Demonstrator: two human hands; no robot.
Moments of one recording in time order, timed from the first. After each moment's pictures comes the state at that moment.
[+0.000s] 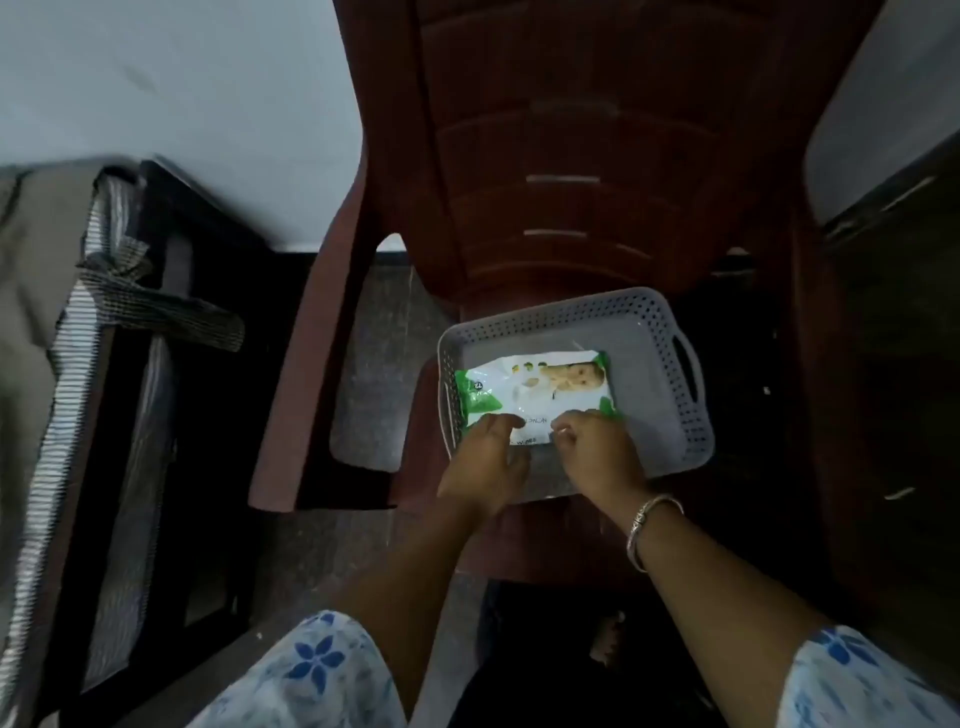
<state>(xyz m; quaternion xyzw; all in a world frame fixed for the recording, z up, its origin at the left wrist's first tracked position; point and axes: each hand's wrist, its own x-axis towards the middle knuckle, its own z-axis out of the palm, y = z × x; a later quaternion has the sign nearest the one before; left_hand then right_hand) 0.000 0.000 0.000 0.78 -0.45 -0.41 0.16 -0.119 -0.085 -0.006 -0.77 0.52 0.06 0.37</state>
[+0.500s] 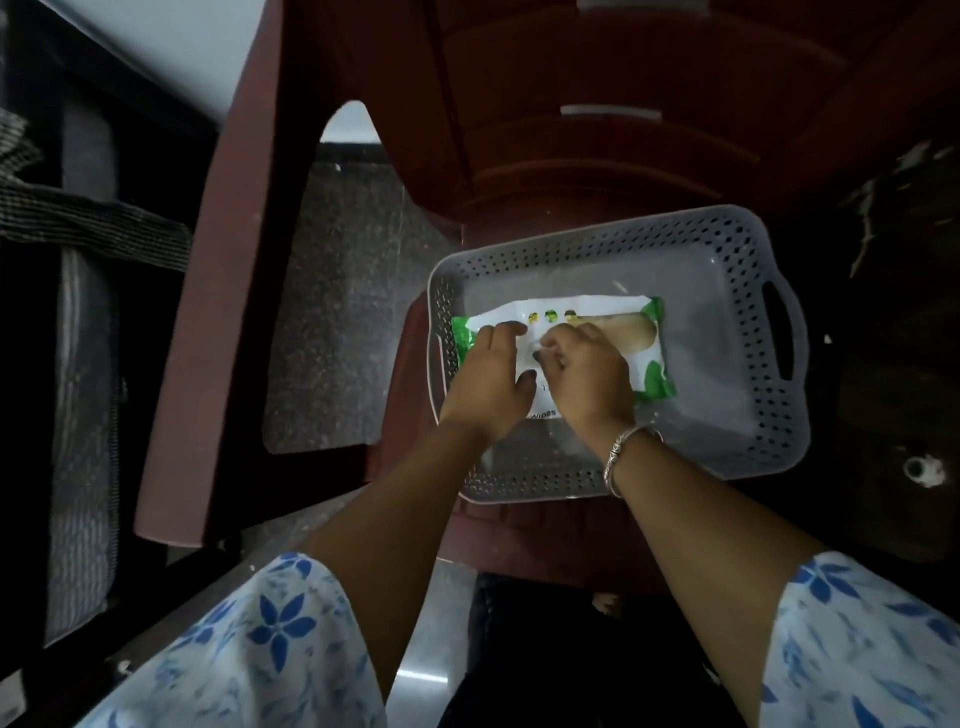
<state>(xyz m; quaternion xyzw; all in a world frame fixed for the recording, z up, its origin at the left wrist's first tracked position) 0.035 -0.048 -0.102 0.80 -0.42 -0.38 0.19 -0.066 -0.117 -0.115 -0.79 0.50 -0.01 0.36</state>
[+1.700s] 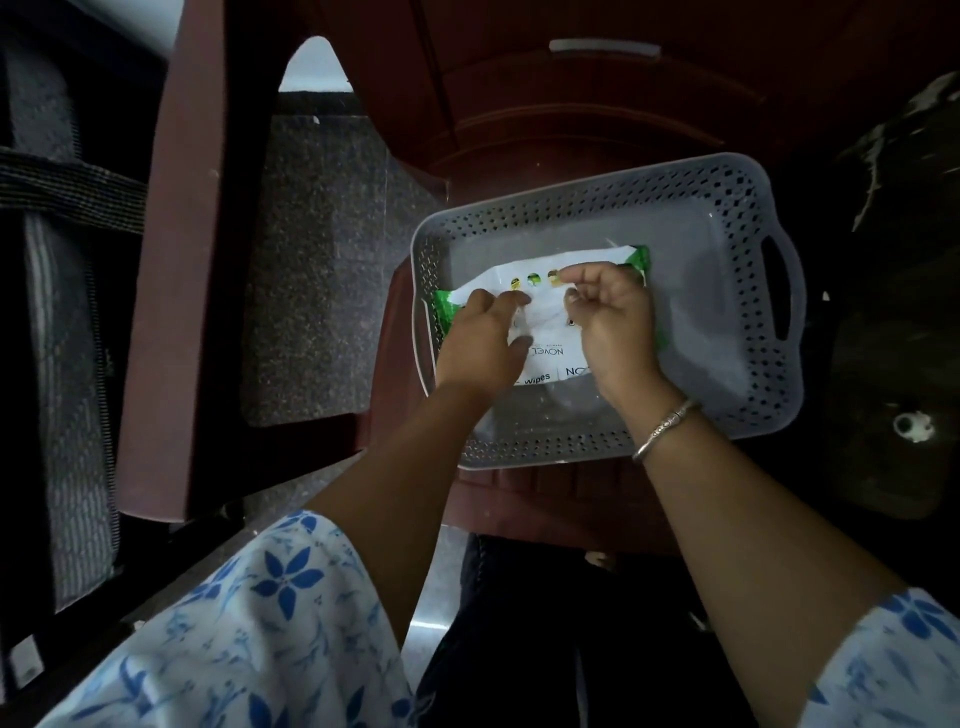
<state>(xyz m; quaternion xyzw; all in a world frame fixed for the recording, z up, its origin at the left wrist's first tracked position) 0.031 -0.054 -0.109 0.81 -0.43 -0.37 0.14 -0.072 -0.134 -0.098 -0.48 0.56 -0.22 0.64</state>
